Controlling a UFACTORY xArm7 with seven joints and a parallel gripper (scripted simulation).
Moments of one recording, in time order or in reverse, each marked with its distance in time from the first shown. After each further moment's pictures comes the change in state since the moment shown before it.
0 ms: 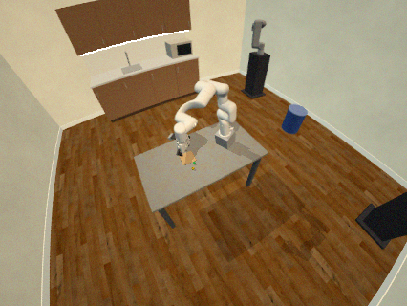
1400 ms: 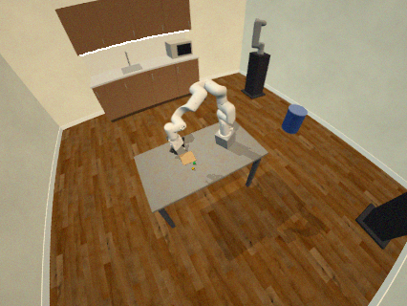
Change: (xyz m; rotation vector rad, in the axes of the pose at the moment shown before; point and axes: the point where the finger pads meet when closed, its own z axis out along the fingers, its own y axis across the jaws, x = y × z) arm 0.086 0.041 0.143 0.039 -0.227 0.147
